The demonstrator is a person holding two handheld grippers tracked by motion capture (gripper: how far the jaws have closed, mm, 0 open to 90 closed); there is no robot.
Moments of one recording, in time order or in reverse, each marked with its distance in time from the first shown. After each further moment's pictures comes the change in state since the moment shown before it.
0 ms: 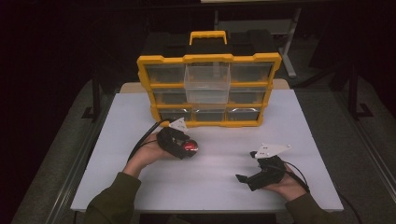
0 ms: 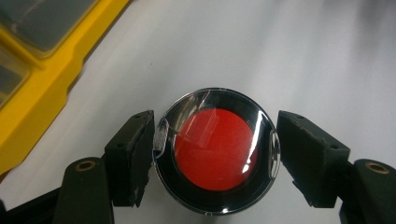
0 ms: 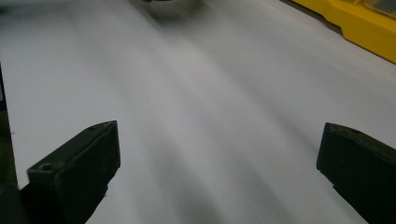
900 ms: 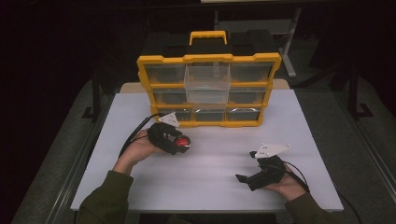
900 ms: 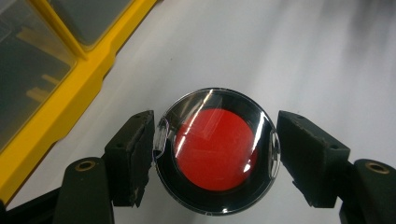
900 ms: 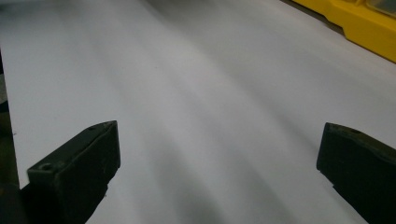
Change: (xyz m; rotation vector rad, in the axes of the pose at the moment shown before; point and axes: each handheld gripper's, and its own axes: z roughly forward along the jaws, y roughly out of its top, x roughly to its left) left arm 0.006 0.001 -0.031 -0.004 0.007 -0.031; right arm 0.000 0.000 0.000 -0.003 0.006 0.004
